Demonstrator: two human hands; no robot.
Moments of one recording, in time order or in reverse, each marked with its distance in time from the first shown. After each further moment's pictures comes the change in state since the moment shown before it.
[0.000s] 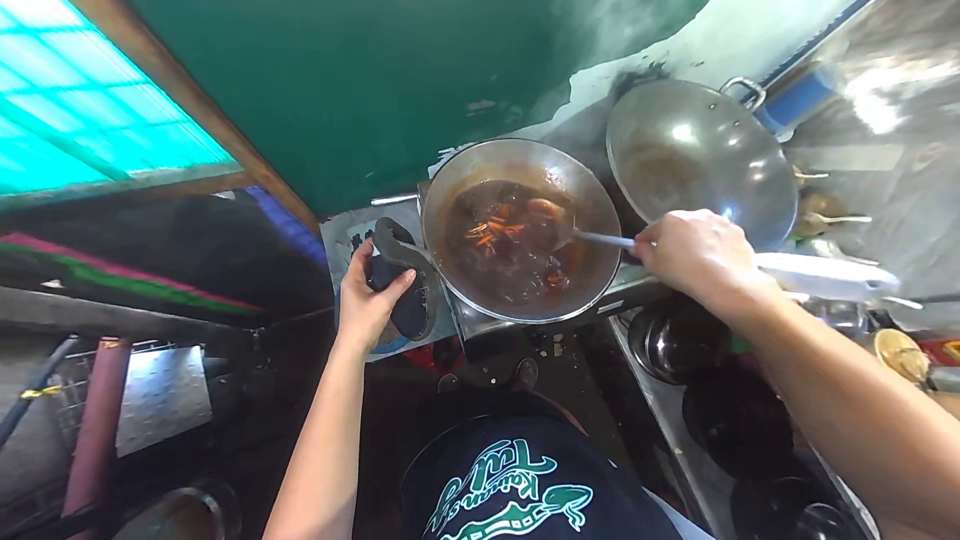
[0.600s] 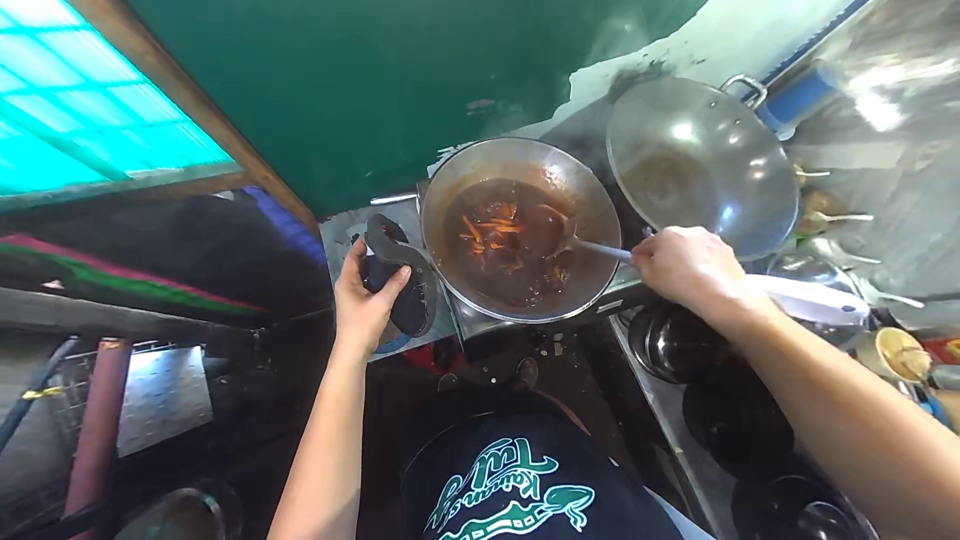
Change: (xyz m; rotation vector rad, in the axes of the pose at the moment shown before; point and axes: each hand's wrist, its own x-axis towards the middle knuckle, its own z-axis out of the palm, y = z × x) left_hand -0.005 0.007 0.003 0.013 0.059 0.031; right_hand 0.003 0.013 0.022 0.060 -0.019 -0.027
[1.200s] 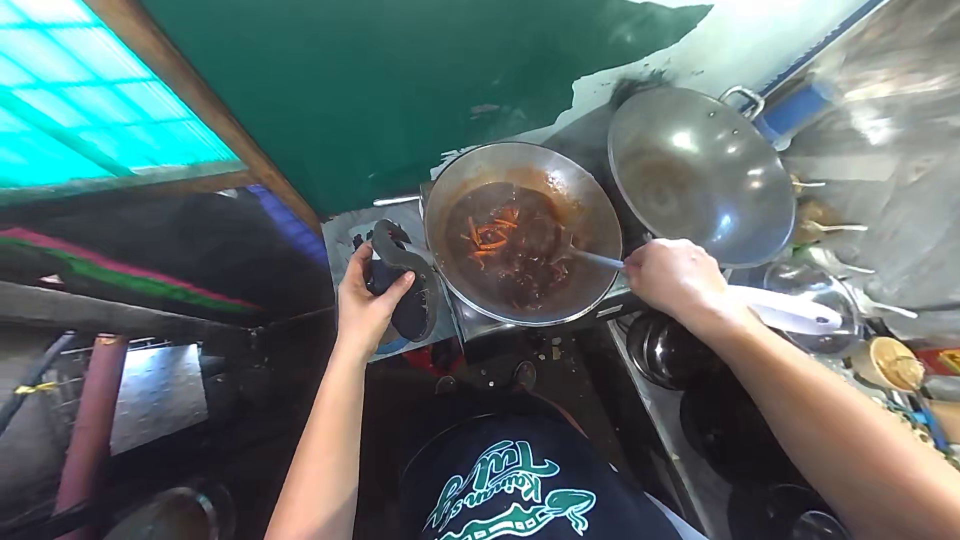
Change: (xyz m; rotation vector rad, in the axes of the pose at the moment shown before) left_hand -0.001 -0.004 -0.004 -0.012 -0.025 -0.004; right_hand 0.001 -0.008 0.011 -0.003 -0.008 0.004
